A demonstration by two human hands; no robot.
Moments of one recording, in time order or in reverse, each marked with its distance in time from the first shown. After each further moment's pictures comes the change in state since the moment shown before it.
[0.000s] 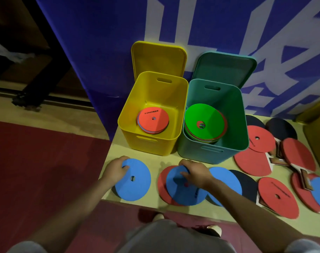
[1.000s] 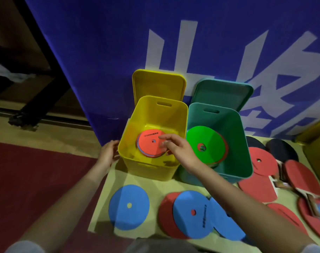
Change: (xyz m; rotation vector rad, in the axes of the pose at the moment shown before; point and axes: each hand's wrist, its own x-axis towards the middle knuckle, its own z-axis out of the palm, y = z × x) left_hand 0.082 0.064 -0.105 -1.088 0.214 -0.287; right_hand 0.060 -0.108 -0.133 1.068 0.285 -0.120
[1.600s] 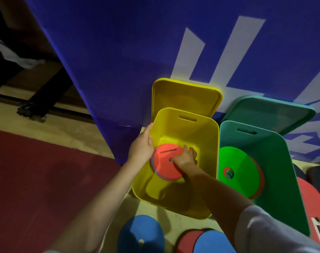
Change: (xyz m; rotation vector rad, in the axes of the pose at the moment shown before) left_hand 0.093 0.054 0.063 0.829 -0.002 0.608; right_hand 0.196 0.128 0.029 -0.743 0.162 0.593
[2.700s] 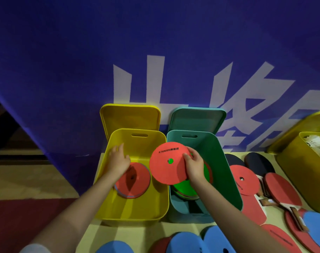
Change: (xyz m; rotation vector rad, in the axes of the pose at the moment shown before) left_hand 0.022 0.044 0.048 0.134 -0.126 -0.030; right_hand -0.091 0.093 -0.143 1.007 0.484 -0.120
